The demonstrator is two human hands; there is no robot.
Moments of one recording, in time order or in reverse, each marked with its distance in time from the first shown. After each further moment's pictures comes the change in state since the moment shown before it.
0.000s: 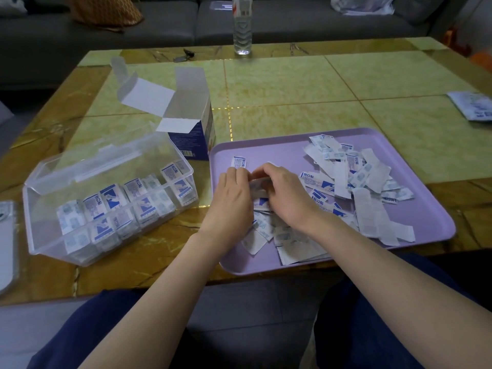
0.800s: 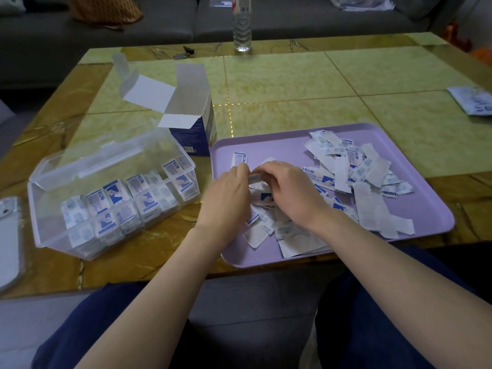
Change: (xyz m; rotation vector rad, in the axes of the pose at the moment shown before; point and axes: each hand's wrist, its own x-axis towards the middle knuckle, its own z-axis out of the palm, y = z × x) left_hand -0.001 -0.001 -0.007 0.114 0.005 -0.061; right_hand -0.006 0.000 -0.006 -0.059 0.054 -0.138
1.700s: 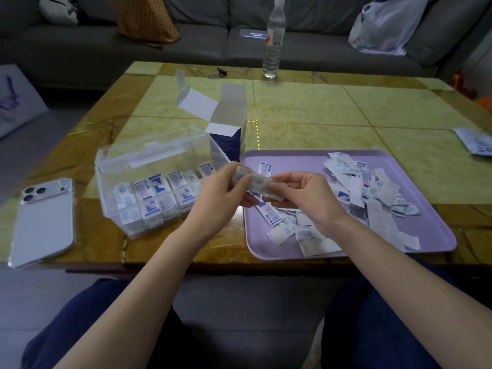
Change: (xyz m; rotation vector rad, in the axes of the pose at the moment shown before) left_hand -0.045 -0.037 -0.061 -1.036 0.078 -0.160; right_hand -0.011 -0.071 -0.021 0.889 -0.083 0.447
